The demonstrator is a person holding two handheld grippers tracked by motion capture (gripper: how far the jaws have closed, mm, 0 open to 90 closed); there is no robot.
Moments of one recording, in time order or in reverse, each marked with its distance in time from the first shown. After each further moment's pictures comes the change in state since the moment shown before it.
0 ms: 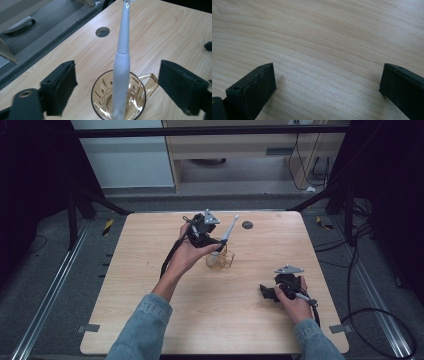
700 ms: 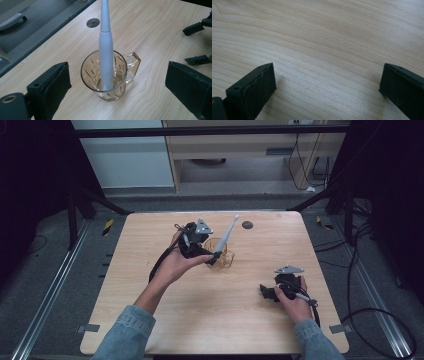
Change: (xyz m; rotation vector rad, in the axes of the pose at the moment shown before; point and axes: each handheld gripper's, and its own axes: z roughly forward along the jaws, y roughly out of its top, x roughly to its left) left arm -0.013 -0.021 -0.037 0.031 -0.042 0.030; right arm 0.000 0.000 0.000 0.001 0.000 -0.001
